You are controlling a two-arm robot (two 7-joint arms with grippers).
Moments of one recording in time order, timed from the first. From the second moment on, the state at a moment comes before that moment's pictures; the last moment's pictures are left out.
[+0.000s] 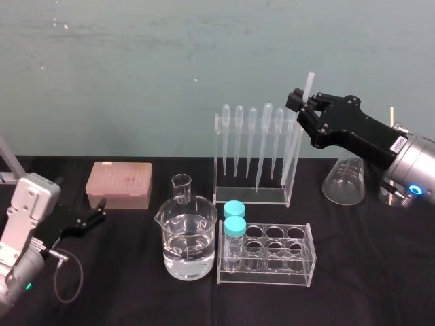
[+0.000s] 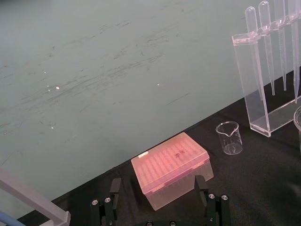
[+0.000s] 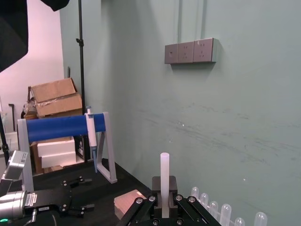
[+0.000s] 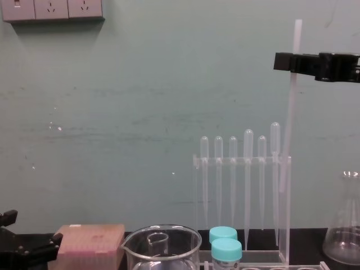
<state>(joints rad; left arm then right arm) -0.20 0.60 0.45 -1.41 -0.25 -0.12 0.03 0.39 0.61 -0.34 -1.67 0.68 0.08 0.50</state>
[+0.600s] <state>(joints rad) -0.20 0.60 0.45 -1.41 -0.25 -0.12 0.03 0.38 0.61 -0.35 -1.67 0.68 0.08 0.50</state>
